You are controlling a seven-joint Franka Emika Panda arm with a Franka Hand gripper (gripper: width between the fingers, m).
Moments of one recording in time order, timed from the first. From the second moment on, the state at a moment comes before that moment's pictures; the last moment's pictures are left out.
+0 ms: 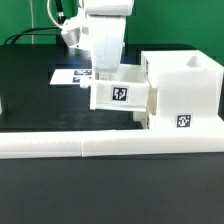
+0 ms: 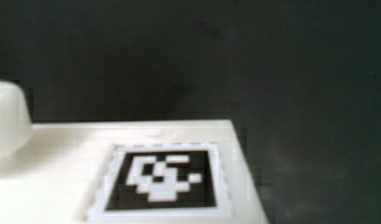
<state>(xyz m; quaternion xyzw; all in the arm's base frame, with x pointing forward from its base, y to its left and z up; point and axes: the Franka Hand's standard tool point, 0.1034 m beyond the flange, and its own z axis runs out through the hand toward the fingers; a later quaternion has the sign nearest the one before) 0.543 -0.013 0.067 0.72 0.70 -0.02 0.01</state>
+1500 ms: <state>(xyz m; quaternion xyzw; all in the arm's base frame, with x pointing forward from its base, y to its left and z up) 0.547 -0.009 0.060 0.72 0.69 -0.01 0.01</state>
